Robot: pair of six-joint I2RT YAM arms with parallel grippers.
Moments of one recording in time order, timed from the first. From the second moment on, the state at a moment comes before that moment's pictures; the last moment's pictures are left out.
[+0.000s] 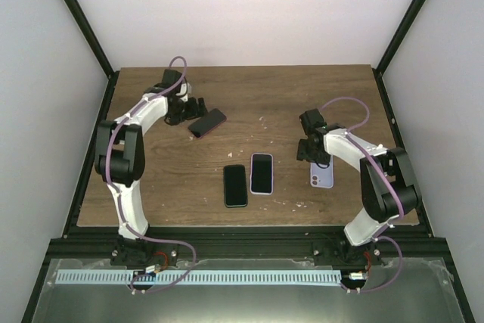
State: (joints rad) left arm -0.18 1.98 1.53 -0.63 0.24 -0.35; right arm 0.31 1.61 0.96 -0.63 0.14 0.47
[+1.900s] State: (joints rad) left arm -0.29 2.05 1.48 -0.64 0.13 -0.22; right arm 0.35 1.36 0.69 -0.46 -0.31 0.54
